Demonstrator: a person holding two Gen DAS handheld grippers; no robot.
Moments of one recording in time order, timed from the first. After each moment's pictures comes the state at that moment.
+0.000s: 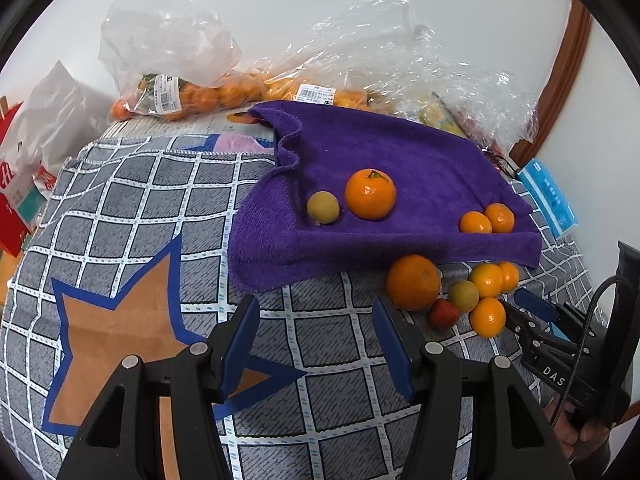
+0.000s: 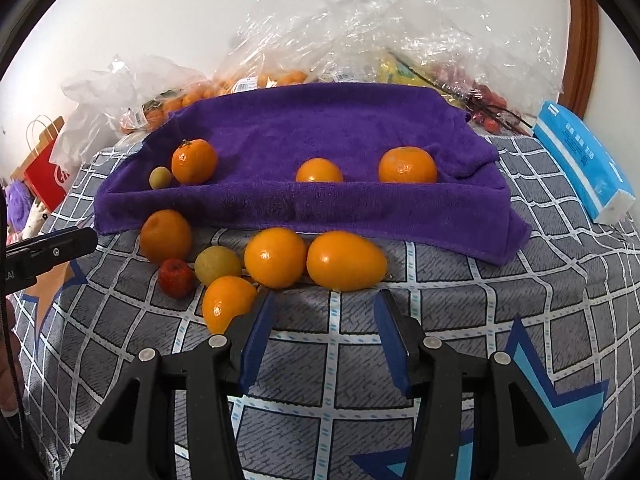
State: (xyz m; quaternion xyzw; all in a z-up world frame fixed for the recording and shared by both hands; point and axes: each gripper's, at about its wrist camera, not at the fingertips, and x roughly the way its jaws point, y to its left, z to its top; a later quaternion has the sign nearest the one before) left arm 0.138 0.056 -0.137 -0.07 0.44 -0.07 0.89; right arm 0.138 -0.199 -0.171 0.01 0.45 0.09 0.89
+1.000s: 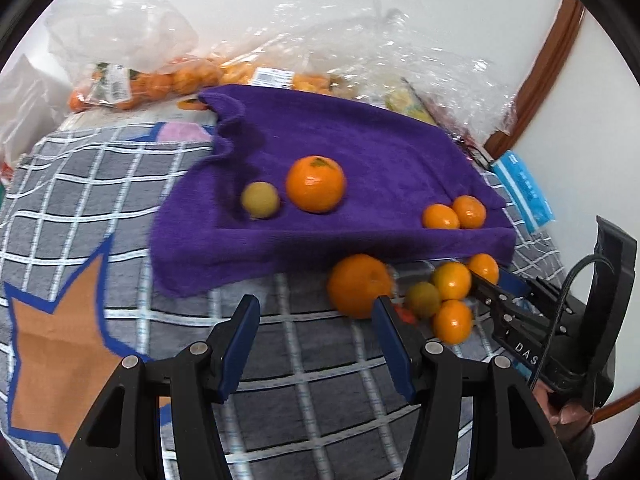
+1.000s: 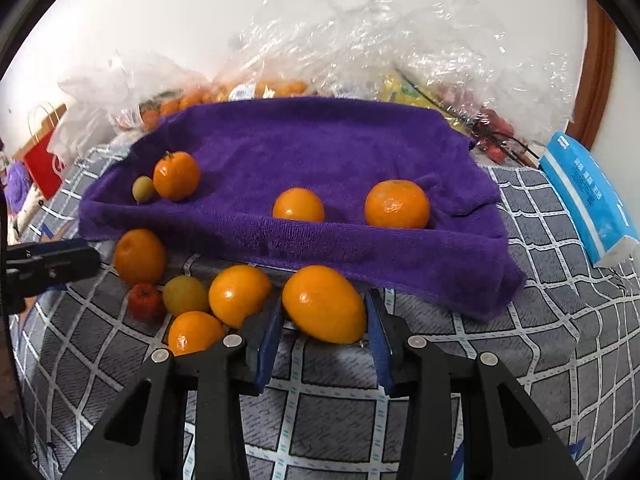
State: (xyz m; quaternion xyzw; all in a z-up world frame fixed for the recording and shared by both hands) left arm 0.154 0.023 -0.143 -0.09 0.45 -0.13 0.88; right arm 0.158 -0.214 -0.168 -0.02 0.43 0.10 0.90
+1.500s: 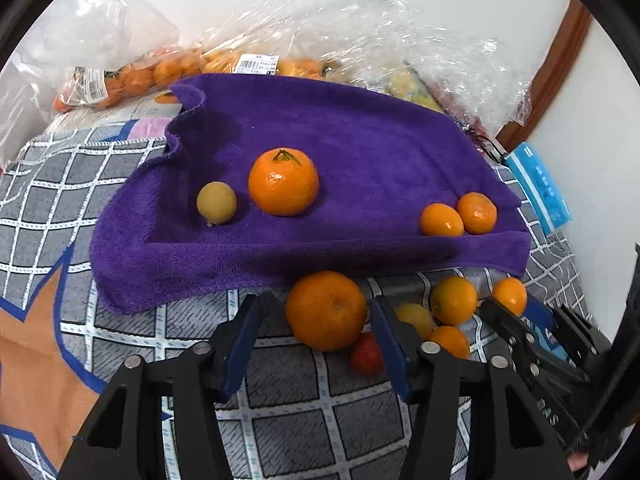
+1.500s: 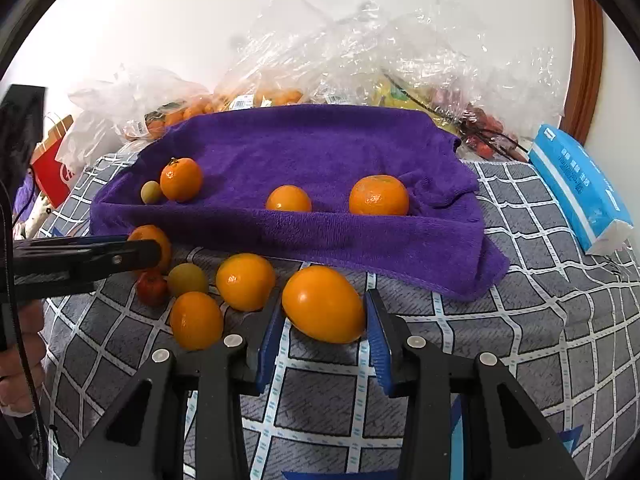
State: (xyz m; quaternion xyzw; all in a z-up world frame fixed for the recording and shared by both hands) left arm 0.177 -0.013 -0.154 -0.08 0.48 -0.10 0.87; right arm 0.142 -0.227 -0.164 -0.01 0.42 0.11 0.90
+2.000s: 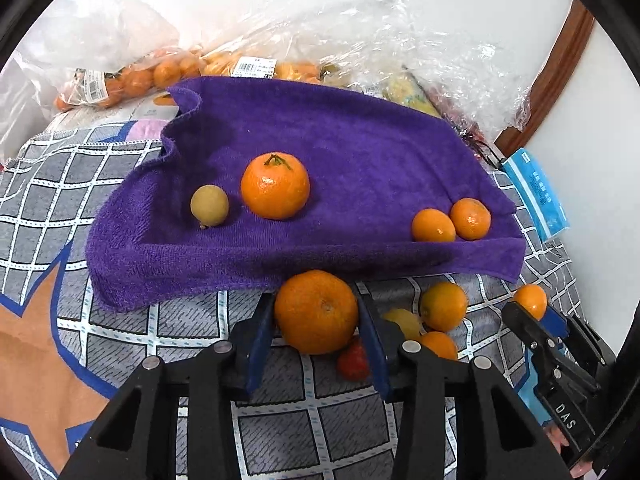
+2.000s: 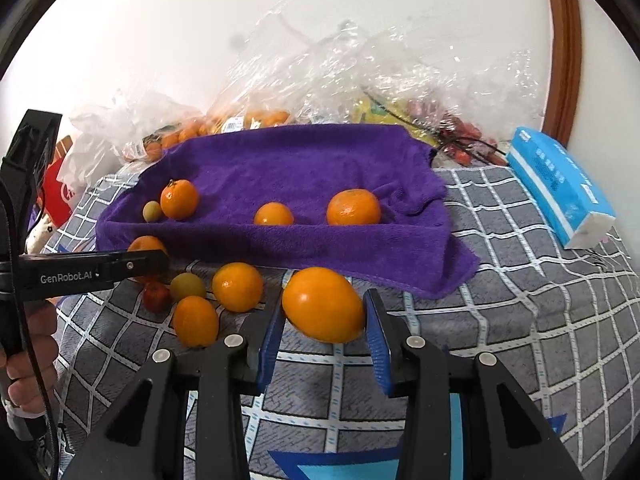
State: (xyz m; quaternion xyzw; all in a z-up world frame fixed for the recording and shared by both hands) left arm 0.173 -0.016 -0.147 -0.08 0.47 -0.10 0.87; right arm 0.128 -0.249 -0.148 0.02 0.40 0.09 0.91
